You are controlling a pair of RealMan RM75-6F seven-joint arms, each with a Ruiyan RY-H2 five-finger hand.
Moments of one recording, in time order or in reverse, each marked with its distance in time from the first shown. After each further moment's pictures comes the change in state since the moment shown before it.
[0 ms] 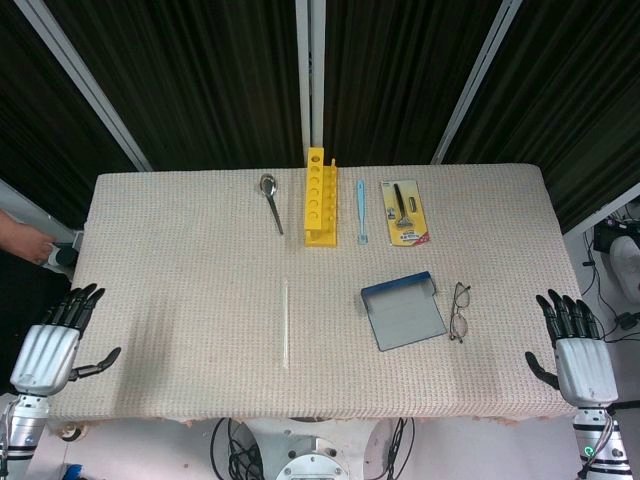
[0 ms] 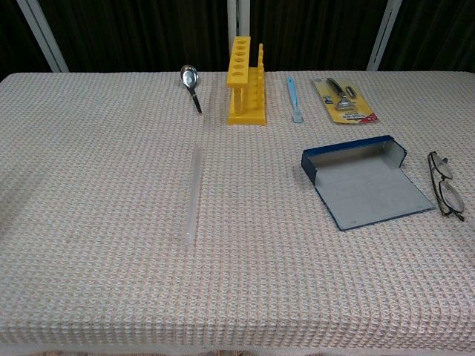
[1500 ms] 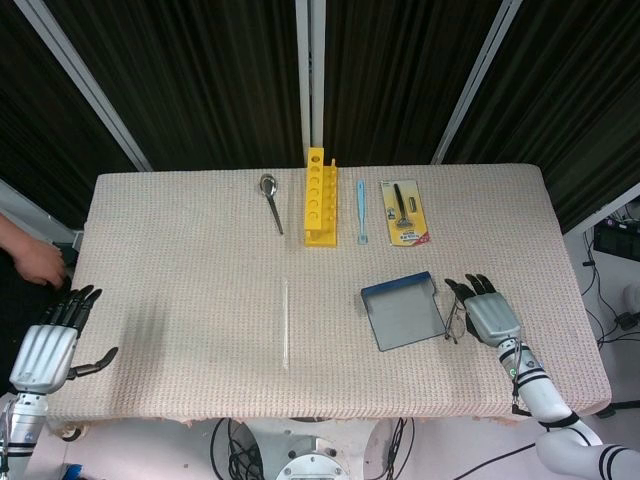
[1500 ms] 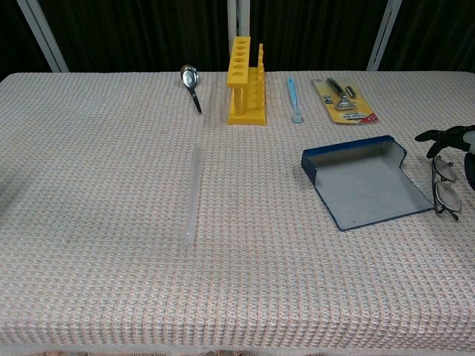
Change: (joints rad) left arm -0.004 -0.018 0.001 0.041 -0.030 -0.027 -0.017; right arm 0.383 -0.158 0.022 0.231 0.187 -0.570 -0.007
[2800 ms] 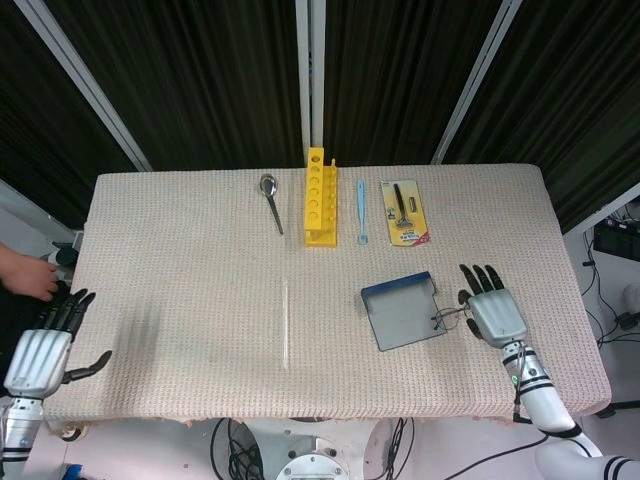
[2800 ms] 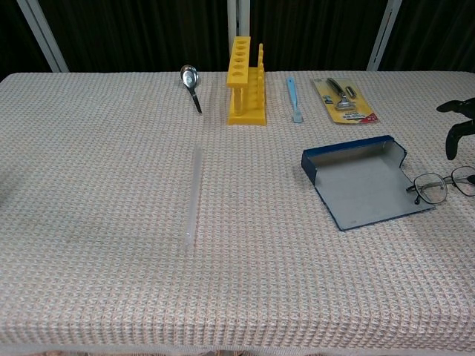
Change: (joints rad) left arm 0.017 -0.004 0.008 0.023 -0.008 0.011 -0.023; right arm -0.030 0.027 0.006 -0.110 0.018 0.148 -0.250
